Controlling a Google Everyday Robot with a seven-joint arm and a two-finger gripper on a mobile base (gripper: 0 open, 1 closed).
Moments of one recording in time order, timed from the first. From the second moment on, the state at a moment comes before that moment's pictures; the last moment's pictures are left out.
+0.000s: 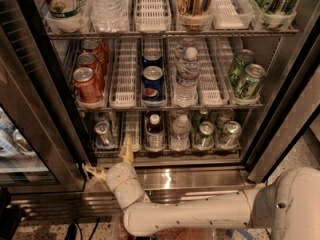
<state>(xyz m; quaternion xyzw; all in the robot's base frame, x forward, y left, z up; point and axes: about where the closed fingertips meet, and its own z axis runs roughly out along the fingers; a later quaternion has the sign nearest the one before) 0.571 0.167 0.619 -0.29 0.61 0.05 0.74</state>
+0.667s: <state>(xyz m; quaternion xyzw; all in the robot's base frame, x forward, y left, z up) 0.572 0.170 0.620 -0.23 0.61 0.03 0.76</state>
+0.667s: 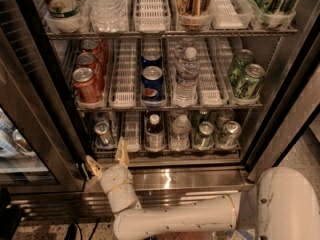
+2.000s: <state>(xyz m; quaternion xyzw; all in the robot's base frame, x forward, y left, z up) 0.595 0.167 0.625 -0.17 0.60 0.00 0.78</state>
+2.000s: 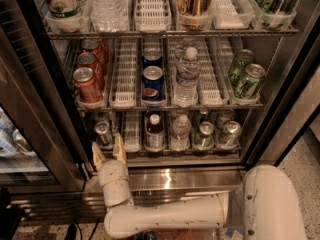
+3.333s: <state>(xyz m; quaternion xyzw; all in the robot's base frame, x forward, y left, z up) 0.630 0.170 0.614 -0.17 0.63 0.00 0.76</state>
